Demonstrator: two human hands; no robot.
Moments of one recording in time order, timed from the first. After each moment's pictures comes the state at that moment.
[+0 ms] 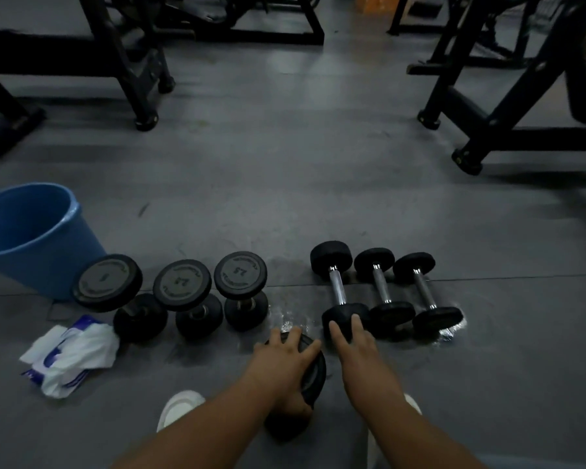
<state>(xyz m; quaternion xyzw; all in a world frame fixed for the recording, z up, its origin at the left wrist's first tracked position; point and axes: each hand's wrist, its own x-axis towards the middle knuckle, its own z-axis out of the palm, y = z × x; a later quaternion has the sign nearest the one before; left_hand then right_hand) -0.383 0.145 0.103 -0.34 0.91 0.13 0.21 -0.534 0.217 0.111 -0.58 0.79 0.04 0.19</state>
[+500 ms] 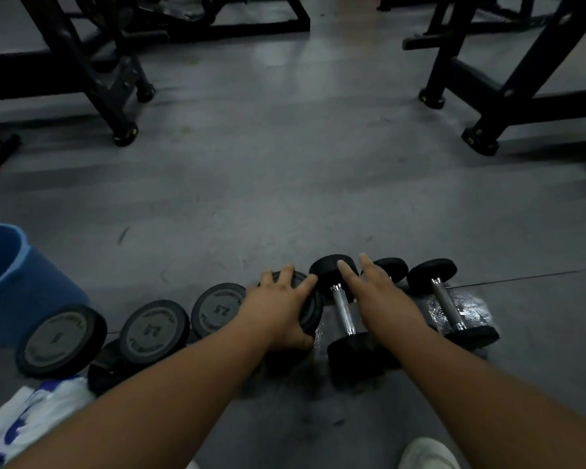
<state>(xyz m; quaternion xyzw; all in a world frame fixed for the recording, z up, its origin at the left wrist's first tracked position) -0.453 -0.007 0.126 -0.39 0.91 0.06 0.16 -0.640 0.073 0.107 -0.62 0.77 0.00 0.12</state>
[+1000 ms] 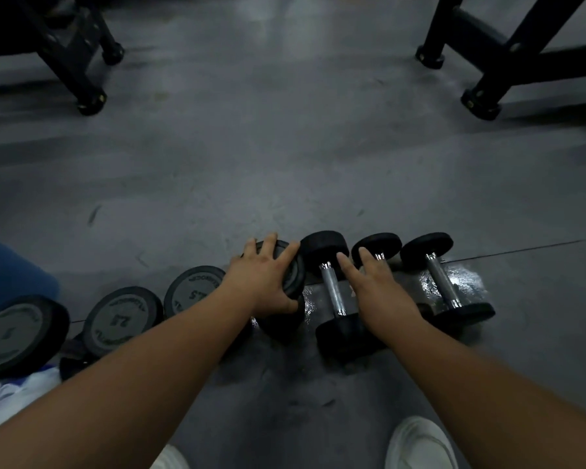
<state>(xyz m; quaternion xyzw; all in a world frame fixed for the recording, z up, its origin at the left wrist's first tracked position) -0.471 -0.047 0.088 -0.41 0.89 0.07 0.18 -0.659 0.078 0.057 -0.60 0.79 -0.01 0.15</state>
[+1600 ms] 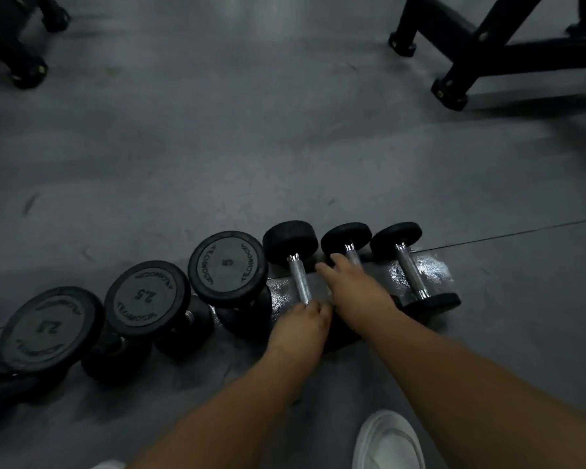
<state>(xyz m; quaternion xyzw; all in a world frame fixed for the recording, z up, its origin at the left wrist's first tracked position) -0.551 0.065 0.010 -0.33 0.93 0.13 0.12 -0.684 0.075 0.034 -0.62 0.77 0.03 0.18</state>
